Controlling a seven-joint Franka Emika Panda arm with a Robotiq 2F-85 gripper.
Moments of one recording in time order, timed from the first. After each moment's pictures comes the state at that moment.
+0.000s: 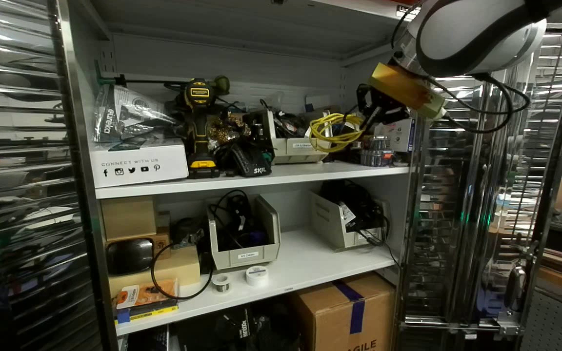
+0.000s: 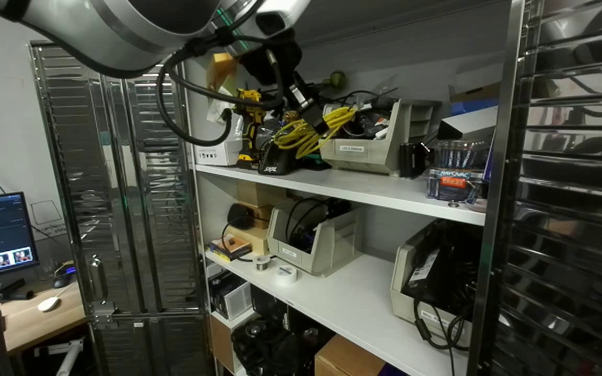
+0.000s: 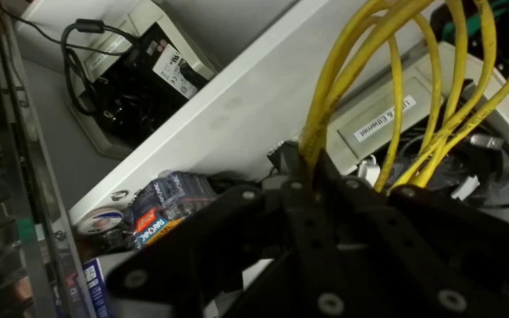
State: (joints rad) arm -0.10 -0.28 0.05 -2.14 -0.15 2.67 0.88
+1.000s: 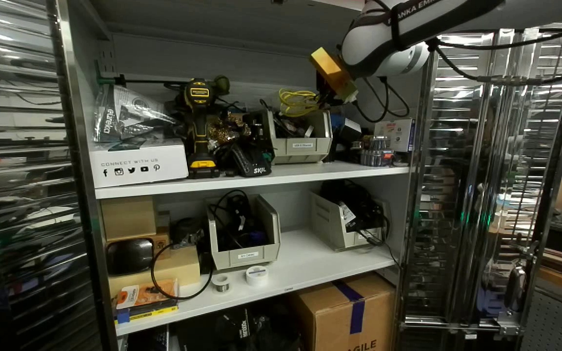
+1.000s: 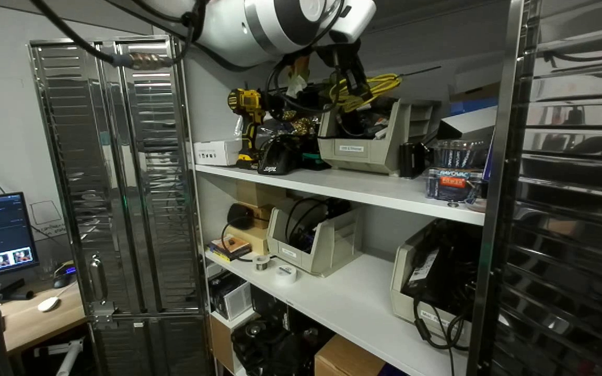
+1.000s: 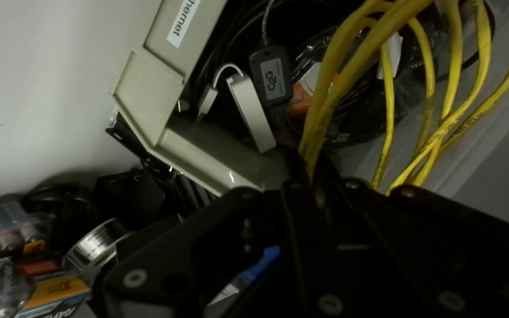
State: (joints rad) arm -0.11 0.26 0.09 -1.43 -0.14 2.65 1.21
